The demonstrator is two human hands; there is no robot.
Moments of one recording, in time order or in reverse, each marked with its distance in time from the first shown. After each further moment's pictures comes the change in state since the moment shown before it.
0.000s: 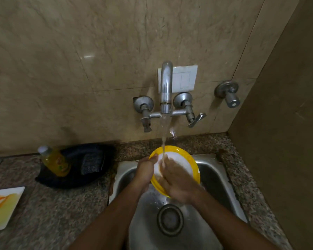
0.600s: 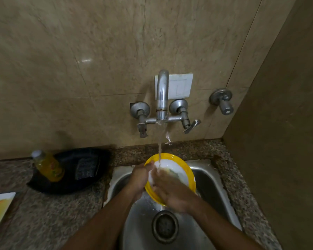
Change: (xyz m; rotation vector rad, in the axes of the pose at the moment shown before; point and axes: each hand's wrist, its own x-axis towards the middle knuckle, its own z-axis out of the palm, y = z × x) left_hand 0.000 0.000 -0.001 0.027 -0.067 -0.081; right_hand -0.005 -0.001 -0.004 0.067 -0.054 -0.037
